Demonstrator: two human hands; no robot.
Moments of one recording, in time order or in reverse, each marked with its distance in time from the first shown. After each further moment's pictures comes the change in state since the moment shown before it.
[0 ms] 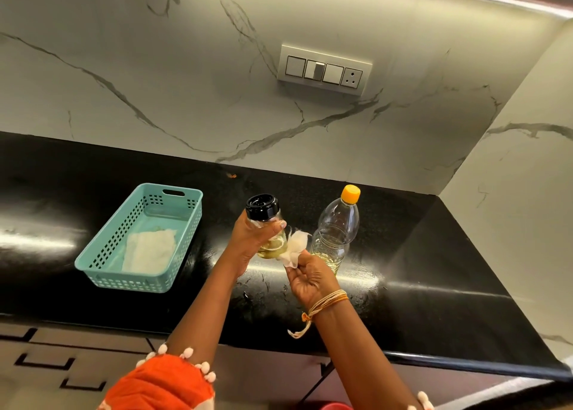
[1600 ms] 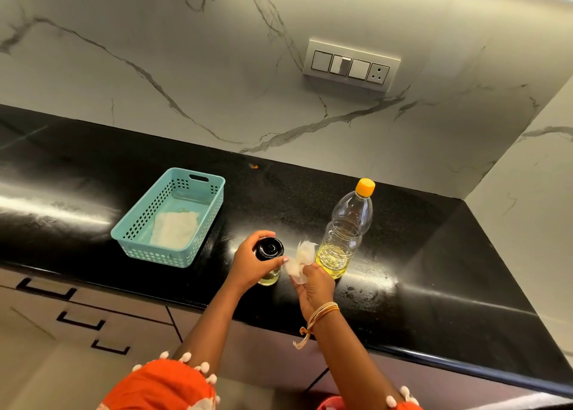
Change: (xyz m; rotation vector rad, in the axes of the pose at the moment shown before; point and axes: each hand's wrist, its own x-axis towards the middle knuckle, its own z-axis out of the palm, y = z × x) left_hand -0.063 -0.048 -0.020 0.424 0.133 0.094; right_hand 0.023 0.044 -0.044 -0.135 0.127 -0.154
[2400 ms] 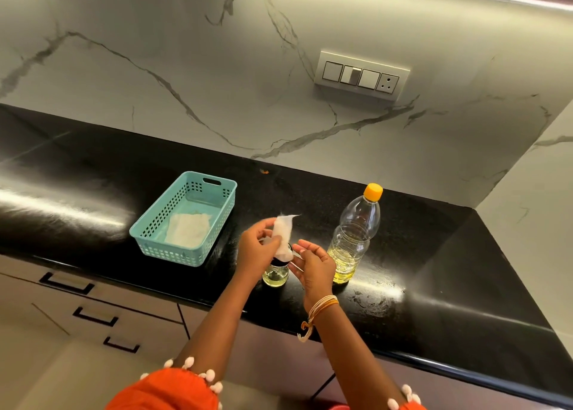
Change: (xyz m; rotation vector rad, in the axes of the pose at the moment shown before) left_hand -0.009 0.056 -0.008 -0.031 0.218 -0.009; right_hand -0.026 -0.010 0.024 -0.233 -0.169 -0.194
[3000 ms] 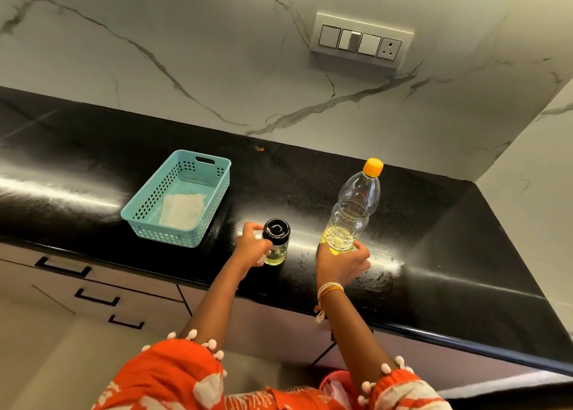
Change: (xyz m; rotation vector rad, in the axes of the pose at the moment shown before) left_hand 0.009 -0.052 0.004 0.069 -0.216 -0.562; right_hand 0.028 0.021 -0.042 -0.483 0.620 -0.274
